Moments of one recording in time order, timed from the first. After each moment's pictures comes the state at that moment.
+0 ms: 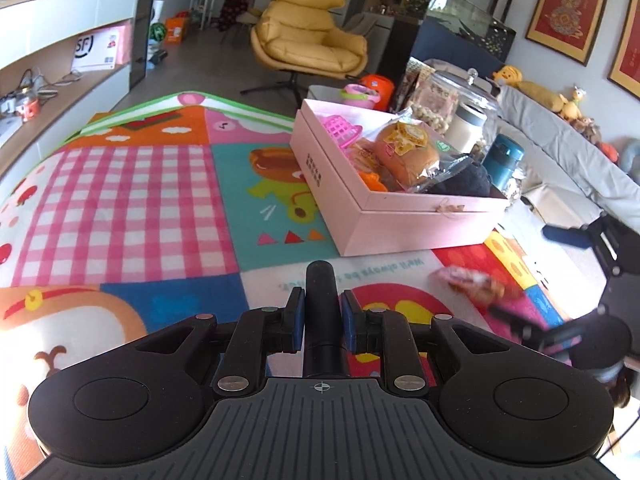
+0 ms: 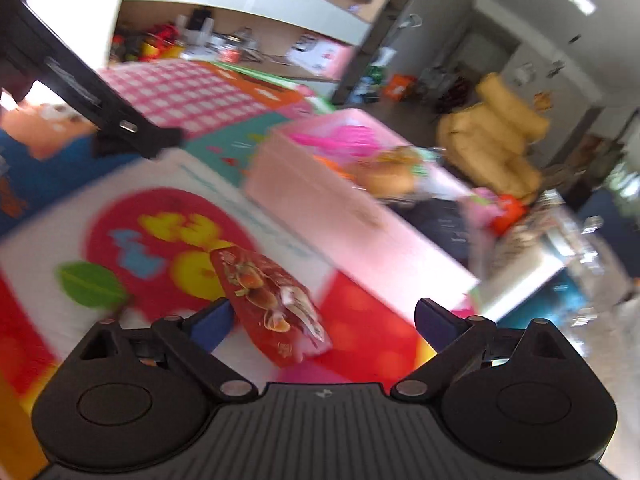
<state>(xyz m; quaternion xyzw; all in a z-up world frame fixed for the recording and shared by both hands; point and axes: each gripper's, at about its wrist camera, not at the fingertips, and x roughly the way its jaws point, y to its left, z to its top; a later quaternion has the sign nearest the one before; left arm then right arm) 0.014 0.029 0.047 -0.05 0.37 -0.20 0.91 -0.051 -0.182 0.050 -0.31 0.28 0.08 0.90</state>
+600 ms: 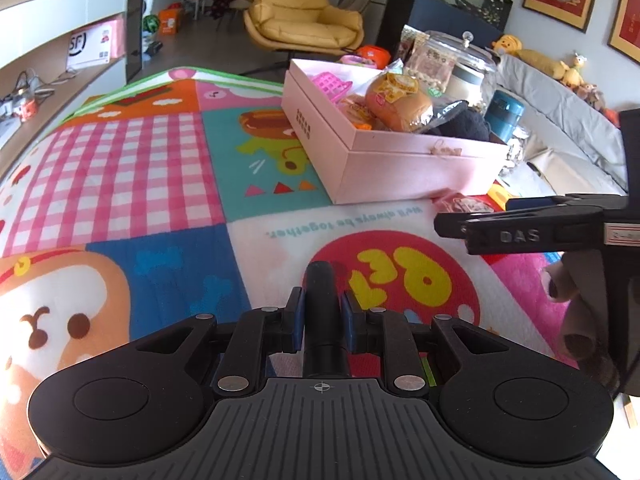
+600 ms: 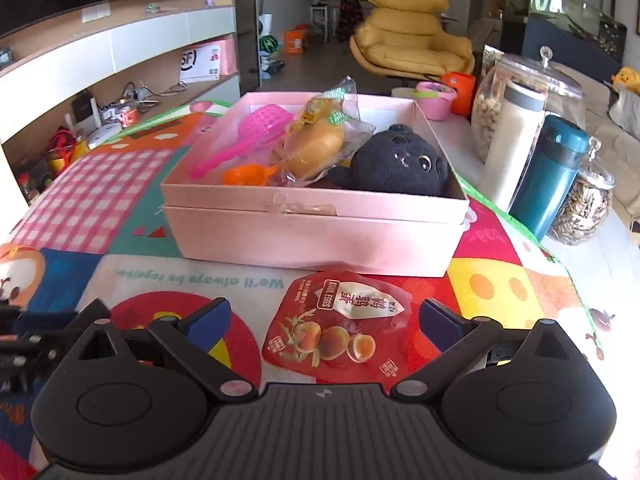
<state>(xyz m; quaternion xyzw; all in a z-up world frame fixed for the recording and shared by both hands) 0.000 0.014 0.023 -0.02 0.39 -0.19 0.90 0.005 -0.190 0.041 -0.02 0.38 0.02 0.93</state>
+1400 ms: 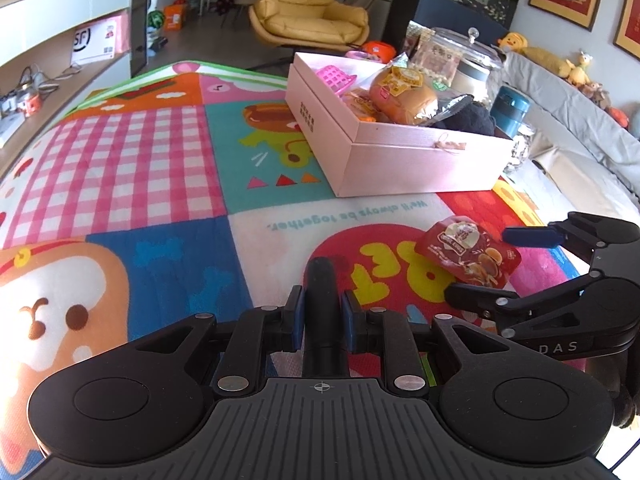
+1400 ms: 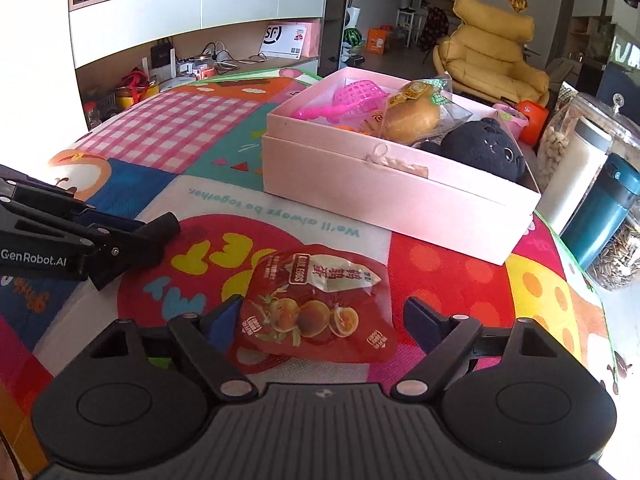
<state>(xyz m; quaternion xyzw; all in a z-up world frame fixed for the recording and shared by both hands) 0.000 0.011 0.021 -0.02 0.40 -0.18 0.90 -0.038 -0.177 0.034 -0.10 0.37 0.14 0.91</state>
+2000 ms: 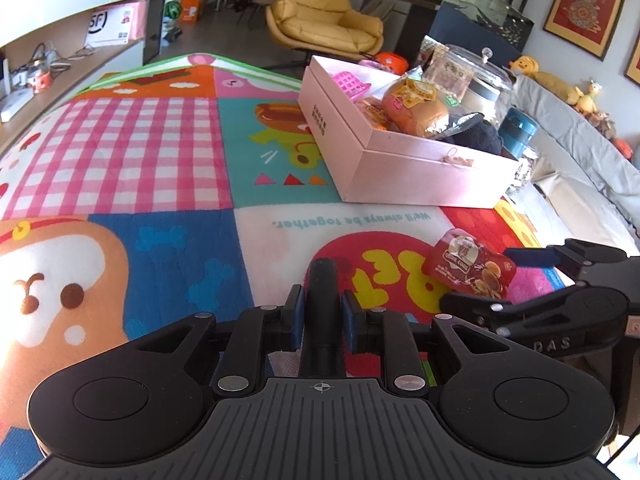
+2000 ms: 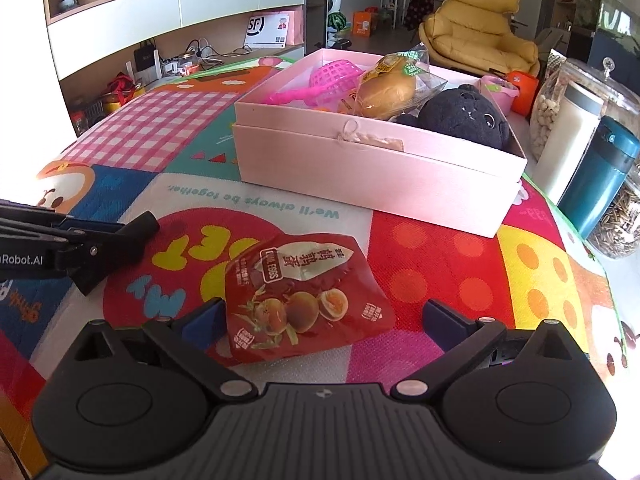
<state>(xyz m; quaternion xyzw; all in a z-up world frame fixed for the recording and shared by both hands) -0.001 0.017 0.019 -0.06 0.40 -0.17 0.90 -0.023 -0.190 0.028 -0.06 0.39 0.13 0.91</state>
